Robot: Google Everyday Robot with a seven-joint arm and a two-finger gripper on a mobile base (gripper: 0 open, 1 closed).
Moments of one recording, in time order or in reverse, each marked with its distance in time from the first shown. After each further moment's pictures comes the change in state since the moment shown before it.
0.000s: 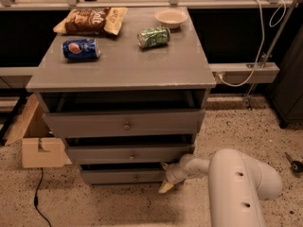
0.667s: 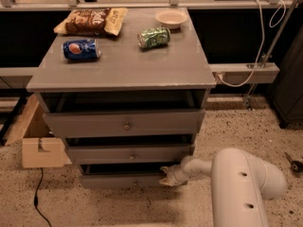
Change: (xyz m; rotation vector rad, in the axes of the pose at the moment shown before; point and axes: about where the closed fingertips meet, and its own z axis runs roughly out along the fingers) arm 0.004 0.017 -0.006 -0.013 0.010 0.022
